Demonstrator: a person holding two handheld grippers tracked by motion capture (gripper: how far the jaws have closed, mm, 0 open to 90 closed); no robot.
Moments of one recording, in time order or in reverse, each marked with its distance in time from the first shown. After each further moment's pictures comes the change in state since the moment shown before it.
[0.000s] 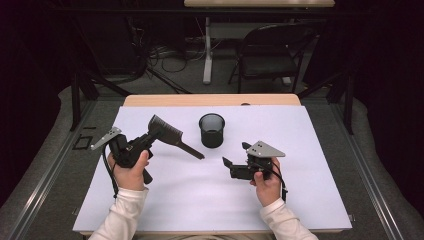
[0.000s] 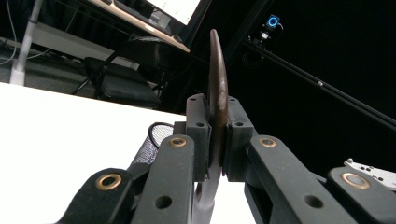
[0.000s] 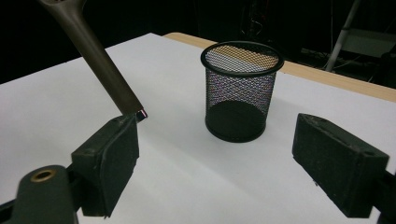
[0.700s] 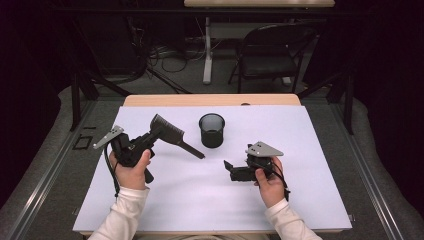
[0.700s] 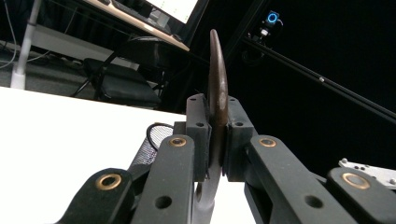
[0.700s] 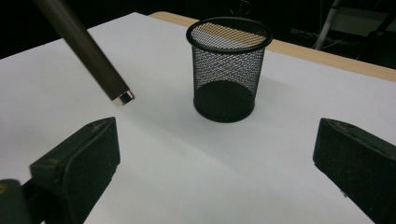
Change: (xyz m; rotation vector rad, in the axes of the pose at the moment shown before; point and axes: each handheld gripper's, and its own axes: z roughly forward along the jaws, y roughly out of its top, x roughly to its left) left arm -0.004 0.001 0.005 0.013 0.004 0.025; right arm -0.002 -0.003 -0.001 0.087 -0.038 0.008
